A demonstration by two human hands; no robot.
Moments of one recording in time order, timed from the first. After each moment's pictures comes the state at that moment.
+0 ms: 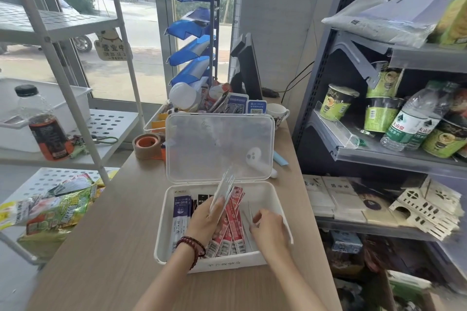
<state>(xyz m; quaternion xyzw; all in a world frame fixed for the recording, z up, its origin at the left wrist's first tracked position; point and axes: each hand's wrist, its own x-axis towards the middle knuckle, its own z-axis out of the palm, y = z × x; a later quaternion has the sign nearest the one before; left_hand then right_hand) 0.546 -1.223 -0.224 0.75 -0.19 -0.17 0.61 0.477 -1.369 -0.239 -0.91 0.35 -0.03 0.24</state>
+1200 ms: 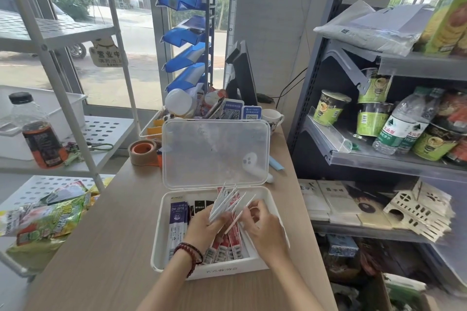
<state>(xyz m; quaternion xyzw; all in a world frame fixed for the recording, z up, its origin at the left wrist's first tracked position) 0.542 -1.224 -0.221 0.76 -0.21 -0.18 0.59 0.462 -1.363 -0.213 -0.89 0.19 -0.16 0.38</state>
